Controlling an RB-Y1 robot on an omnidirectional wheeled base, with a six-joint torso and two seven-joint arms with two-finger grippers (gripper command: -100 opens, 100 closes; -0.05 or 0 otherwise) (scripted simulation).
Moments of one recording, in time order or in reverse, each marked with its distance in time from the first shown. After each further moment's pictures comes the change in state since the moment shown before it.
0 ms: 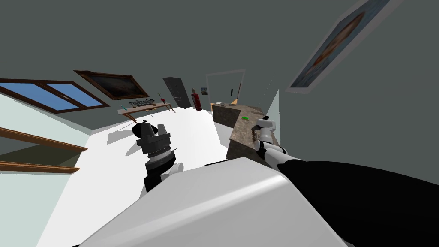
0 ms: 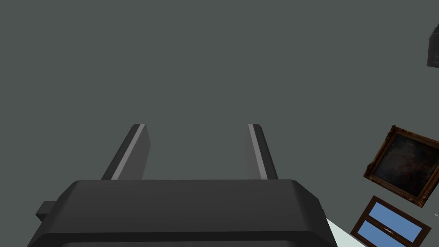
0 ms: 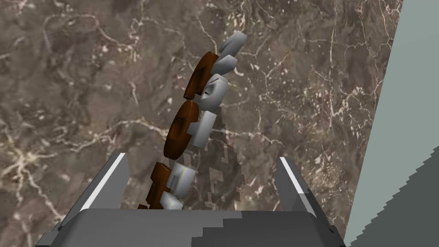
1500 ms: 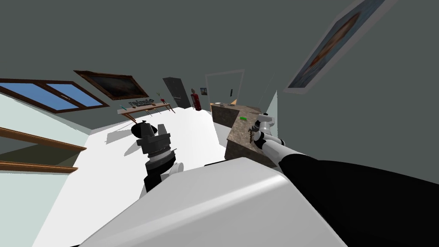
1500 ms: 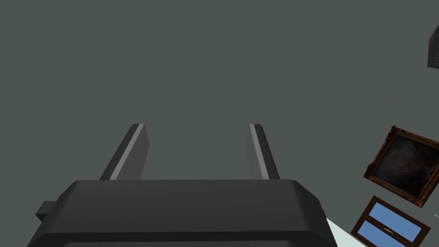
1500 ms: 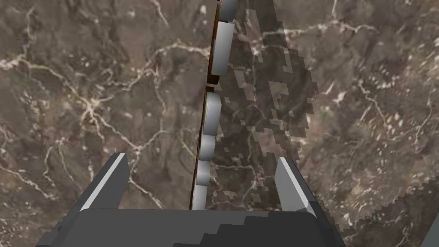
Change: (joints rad) left arm 0.000 0.000 0.000 0.000 0.000 0.000 0.000; right arm -0.224 -0.054 -0.109 0.253 0.063 0.404 -0.269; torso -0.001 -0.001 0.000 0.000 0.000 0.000
